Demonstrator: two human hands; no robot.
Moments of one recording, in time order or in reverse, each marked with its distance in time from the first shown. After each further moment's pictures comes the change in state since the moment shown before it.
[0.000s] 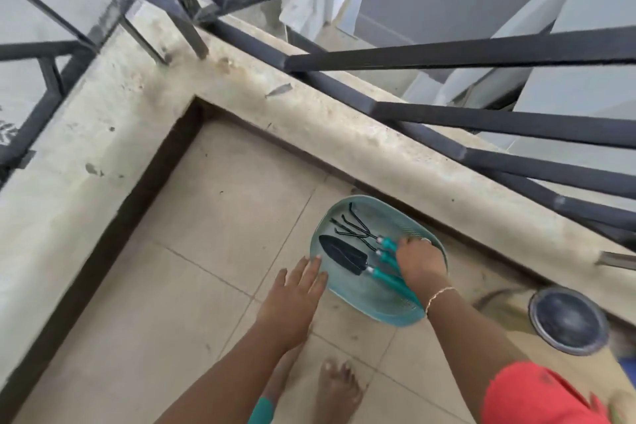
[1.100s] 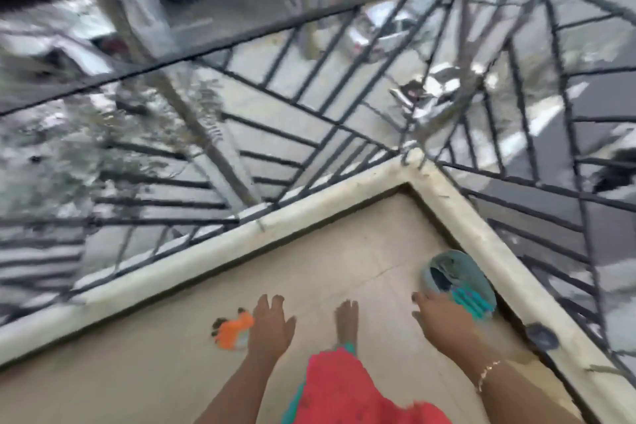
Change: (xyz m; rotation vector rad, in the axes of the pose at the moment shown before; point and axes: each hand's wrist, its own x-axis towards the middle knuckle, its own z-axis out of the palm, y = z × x) left_hand -0.632 0.105 0.071 -0.913 0.549 -0.963; right_hand -0.610 -0.107 -0.113 -0.215 0.381 -0.620
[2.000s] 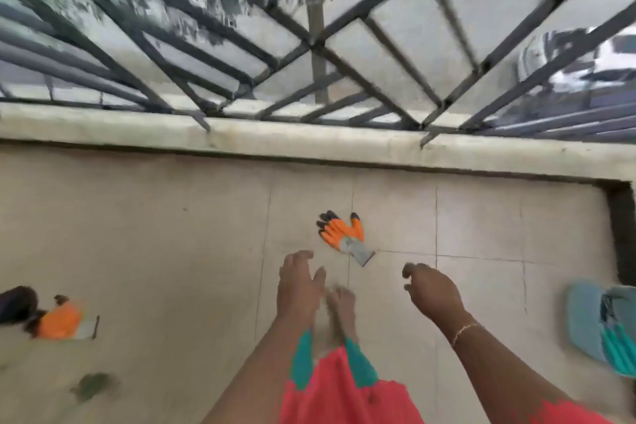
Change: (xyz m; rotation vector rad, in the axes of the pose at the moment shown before) left_hand -0.006 -0.352 0.034 -0.767 0.041 -0.555; right_hand 0.144 -0.400 0.167 -0.184 -0.303 -0.241
